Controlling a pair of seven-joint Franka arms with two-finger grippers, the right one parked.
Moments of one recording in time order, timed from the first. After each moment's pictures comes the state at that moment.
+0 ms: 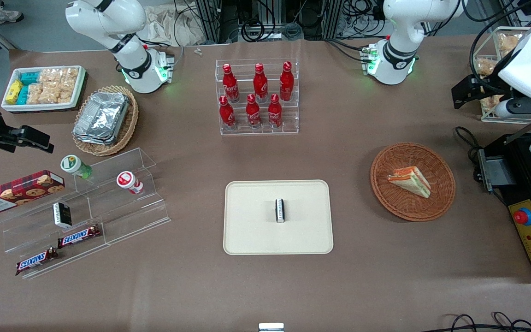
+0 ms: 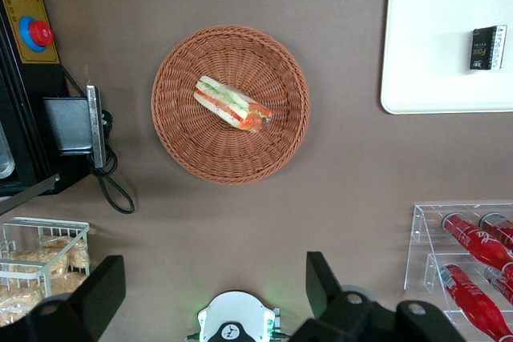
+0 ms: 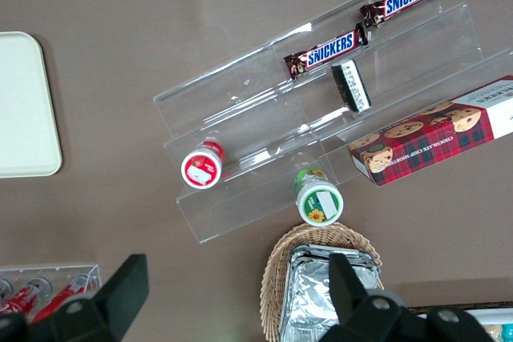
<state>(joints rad) -0.02 -0.03 -0.12 -1.48 0.02 1.34 -0.12</state>
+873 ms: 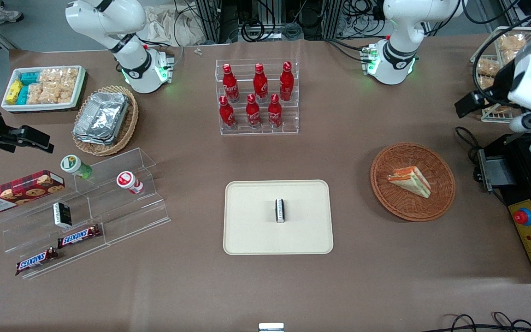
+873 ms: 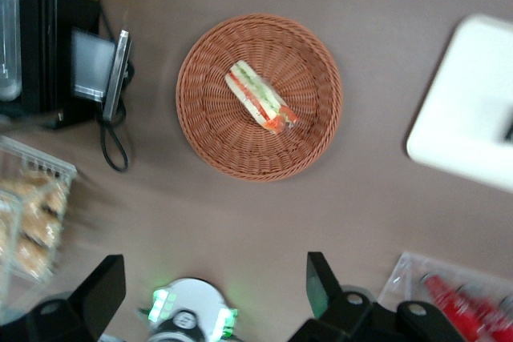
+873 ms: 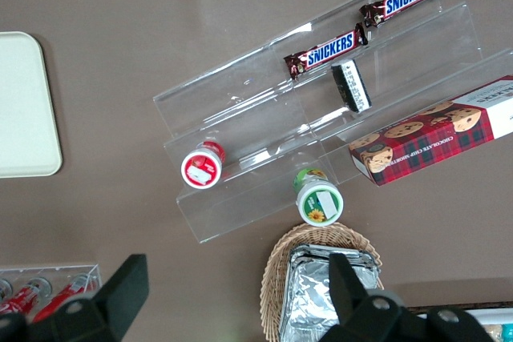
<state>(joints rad) 0.00 -0.03 -0.11 -1.56 0.04 1.39 -0.49</state>
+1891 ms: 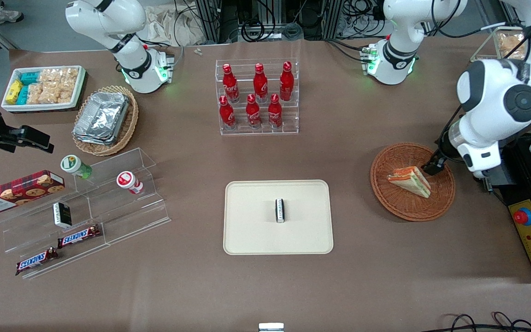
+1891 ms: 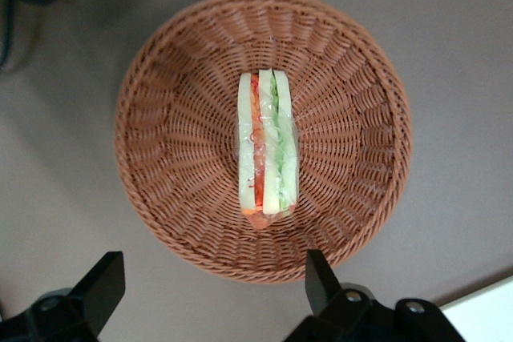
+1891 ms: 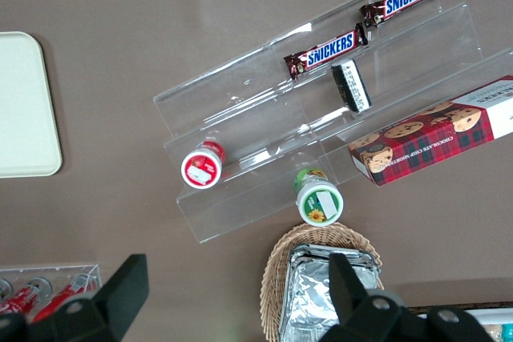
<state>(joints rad) 0.00 0.01 -0.07 -2.20 0.00 2.13 -1.09</state>
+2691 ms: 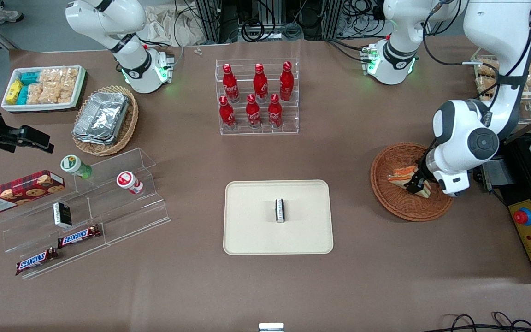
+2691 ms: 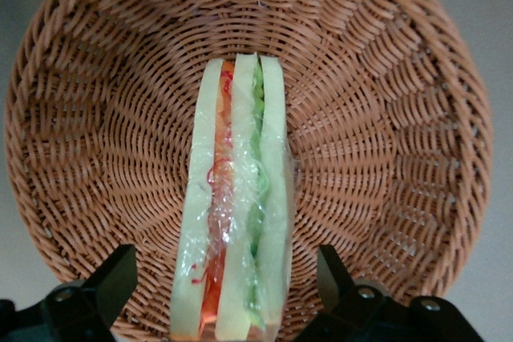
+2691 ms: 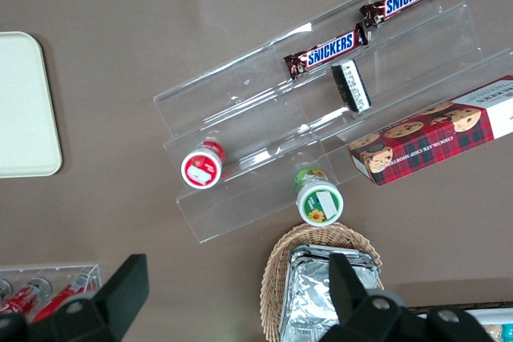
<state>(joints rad) 0.00 0.25 -0.07 -2.21 0.00 2.33 -1.11</state>
